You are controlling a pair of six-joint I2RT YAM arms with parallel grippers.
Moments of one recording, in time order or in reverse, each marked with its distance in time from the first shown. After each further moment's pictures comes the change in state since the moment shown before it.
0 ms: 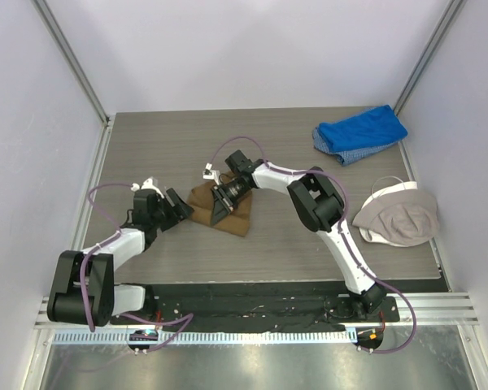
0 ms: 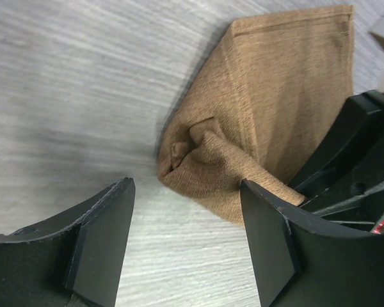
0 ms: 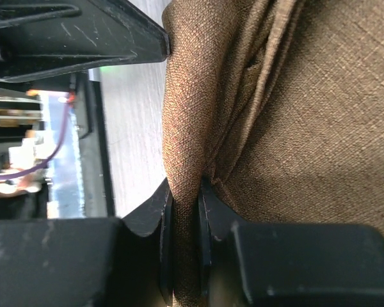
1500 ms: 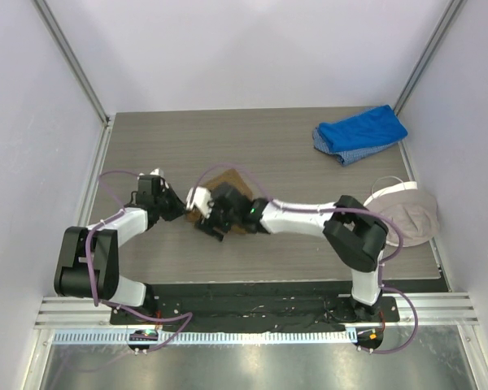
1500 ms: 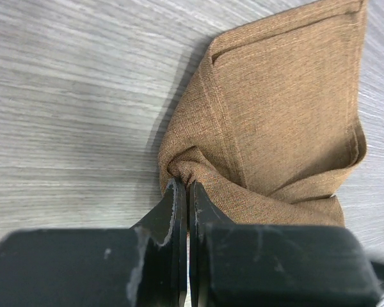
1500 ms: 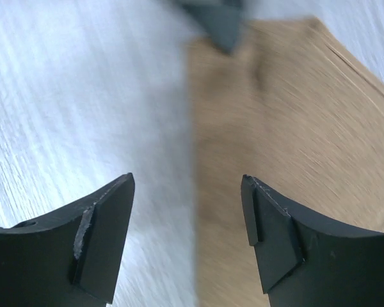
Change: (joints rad) left arm 0.000 0.180 0.199 -0.152 0.064 0.014; right arm 0.269 -0.550 -0.548 0.426 0.916 -0.199
